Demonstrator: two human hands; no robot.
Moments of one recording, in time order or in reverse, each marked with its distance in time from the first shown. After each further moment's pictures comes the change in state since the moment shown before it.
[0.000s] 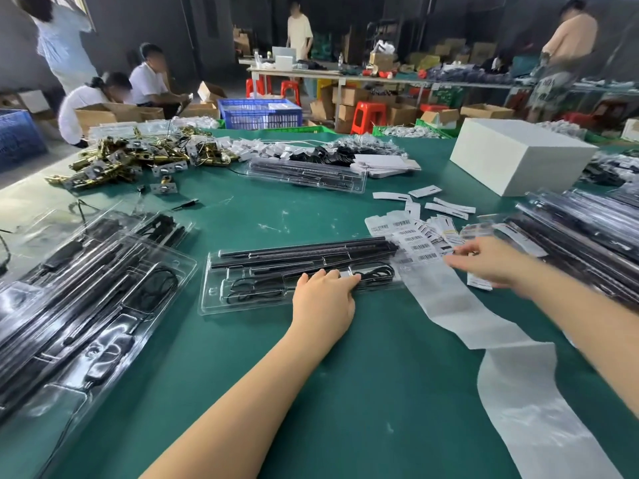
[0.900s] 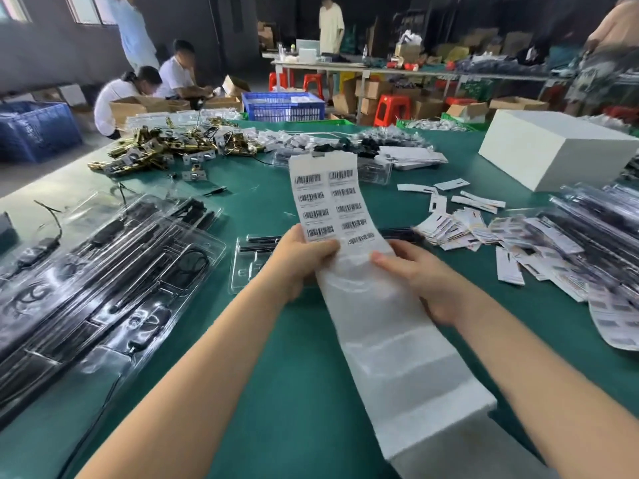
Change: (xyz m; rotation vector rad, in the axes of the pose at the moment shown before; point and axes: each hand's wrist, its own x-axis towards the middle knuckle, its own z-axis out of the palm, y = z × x) left_hand -0.006 -0.043 -0.081 -1.420 -0.103 -0.497; right_hand -0.078 -0.089 0.084 0.973 -0.459 -0.186
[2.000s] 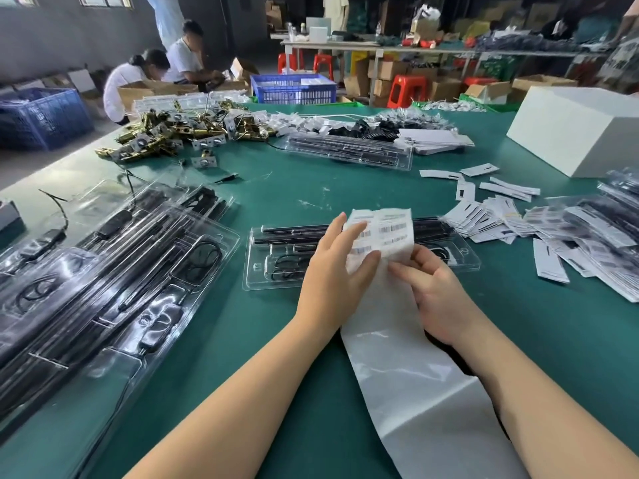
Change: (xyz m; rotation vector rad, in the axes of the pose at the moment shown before) left_hand -0.002 -0.058 0.007 0.591 0.217 0.604; right_hand 0.026 0.055 0.014 0.332 0.044 -0.161
